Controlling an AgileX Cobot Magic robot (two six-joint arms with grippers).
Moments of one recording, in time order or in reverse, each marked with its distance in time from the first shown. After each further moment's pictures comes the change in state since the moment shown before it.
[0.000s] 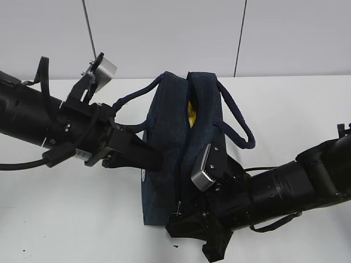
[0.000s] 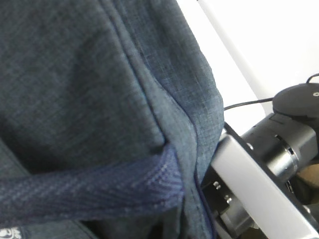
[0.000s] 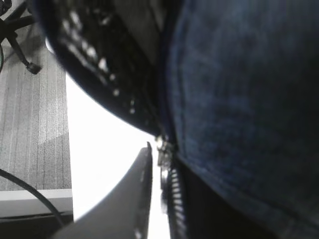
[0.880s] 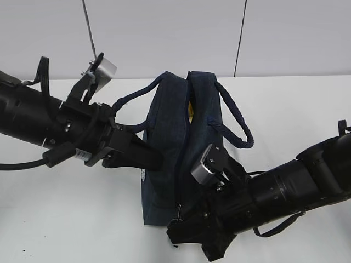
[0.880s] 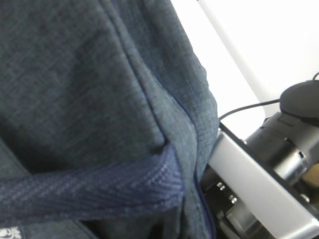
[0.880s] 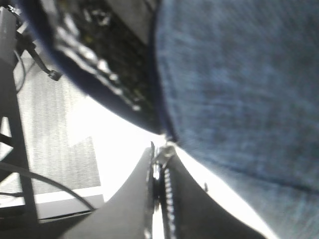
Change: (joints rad) left arm 0.000 0.000 0.000 -0.002 0.000 0.000; right arm 0.000 -0.020 -0.003 -0.093 0.008 0.227
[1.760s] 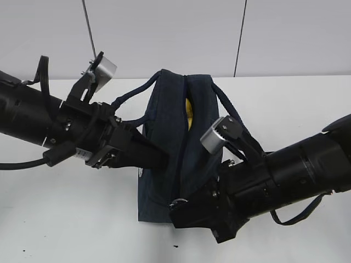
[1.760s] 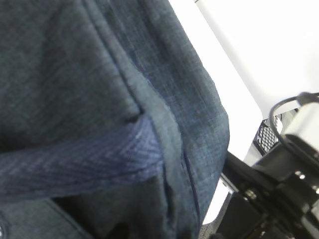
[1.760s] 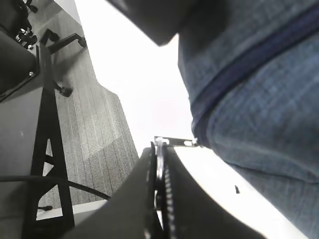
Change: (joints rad) left arm 0.000 0.000 0.000 -0.009 0.004 0.000; right arm 0.000 -0.230 0.000 -0.173 -0.002 0.343
